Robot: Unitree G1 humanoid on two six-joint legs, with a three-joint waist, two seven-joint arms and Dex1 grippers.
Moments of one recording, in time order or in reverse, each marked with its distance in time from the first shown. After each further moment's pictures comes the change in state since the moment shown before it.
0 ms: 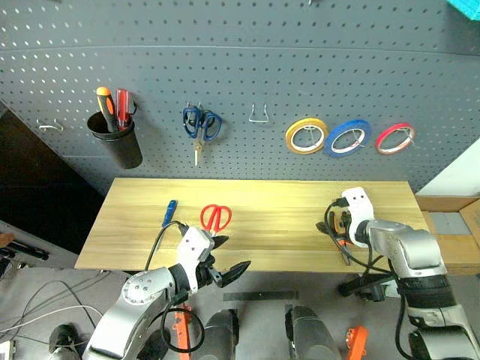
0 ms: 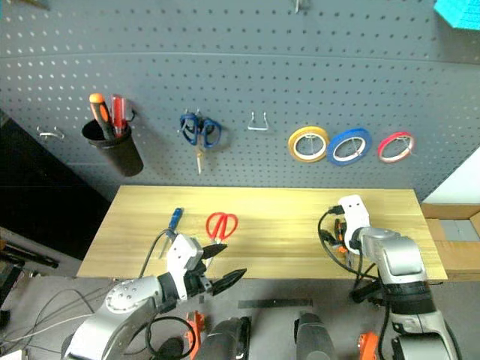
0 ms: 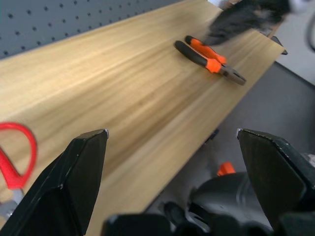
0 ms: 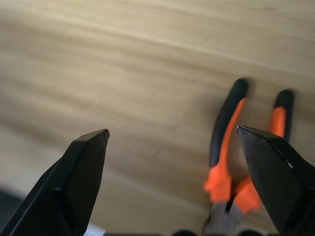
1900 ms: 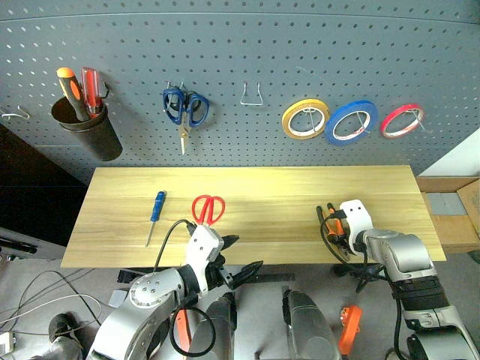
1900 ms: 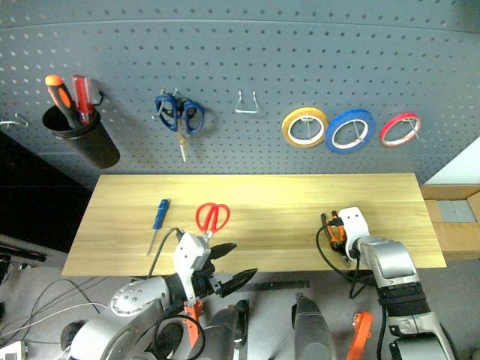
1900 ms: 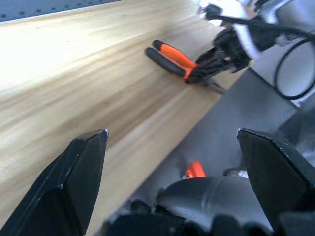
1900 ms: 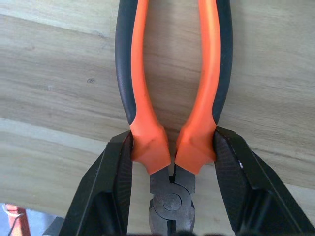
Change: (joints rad) left arm -0.015 -0.021 -0.022 -0.076 -0.059 0.073 0.074; right arm 0.055 -0.040 0.104 0.054 -0.043 -0.023 0.072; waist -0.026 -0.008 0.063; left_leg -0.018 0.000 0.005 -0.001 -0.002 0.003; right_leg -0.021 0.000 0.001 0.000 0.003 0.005
